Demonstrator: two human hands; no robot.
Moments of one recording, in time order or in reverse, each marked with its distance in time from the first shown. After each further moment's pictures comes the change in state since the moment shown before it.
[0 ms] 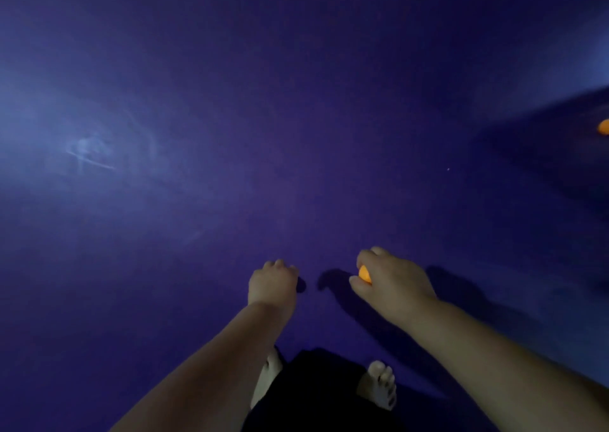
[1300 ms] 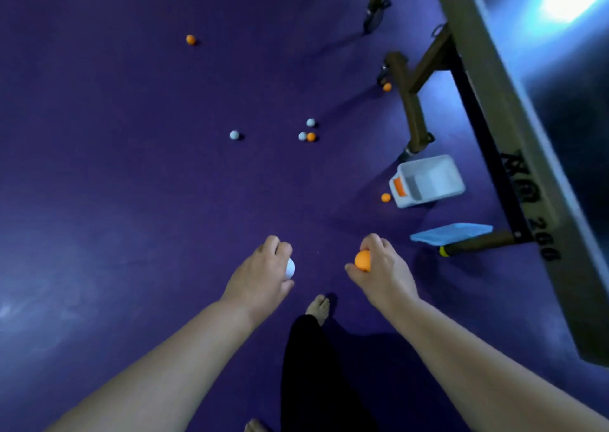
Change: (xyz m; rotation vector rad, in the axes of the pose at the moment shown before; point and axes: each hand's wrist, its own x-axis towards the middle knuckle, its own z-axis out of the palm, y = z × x) left_hand -0.219 0.164 -0.447 -0.038 0.407 0.596; right_hand -0.231 0.048 -0.388 0.497 0.523 0.515
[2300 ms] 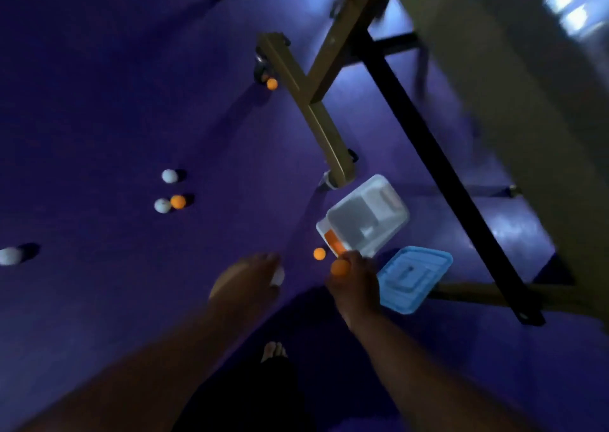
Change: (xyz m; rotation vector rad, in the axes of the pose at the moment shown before) left_hand 0.539 0.013 0.139 -0.077 -0.384 0.398; right_hand 0.450 0.148 0.044 0.240 0.293 0.610
